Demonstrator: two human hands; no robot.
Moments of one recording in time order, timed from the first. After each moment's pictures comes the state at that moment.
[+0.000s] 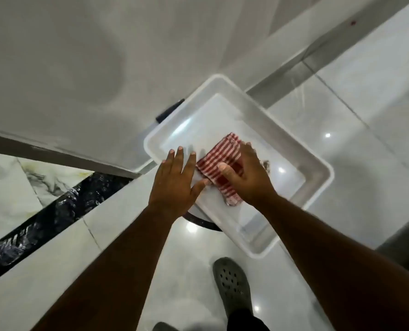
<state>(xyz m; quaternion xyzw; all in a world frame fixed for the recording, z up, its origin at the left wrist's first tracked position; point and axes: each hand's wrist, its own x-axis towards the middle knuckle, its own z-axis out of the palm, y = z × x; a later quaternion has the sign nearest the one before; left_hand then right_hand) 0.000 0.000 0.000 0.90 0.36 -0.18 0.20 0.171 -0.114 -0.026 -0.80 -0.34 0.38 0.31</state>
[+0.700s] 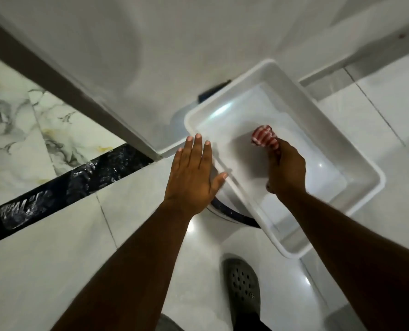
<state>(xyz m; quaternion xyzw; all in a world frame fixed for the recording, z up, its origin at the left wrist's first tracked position) -0.062 -0.003 -0.017 0.91 0.38 -0.09 0.17 0.135 -0.092 -0.032 -0.87 -0.27 0.24 0.34</state>
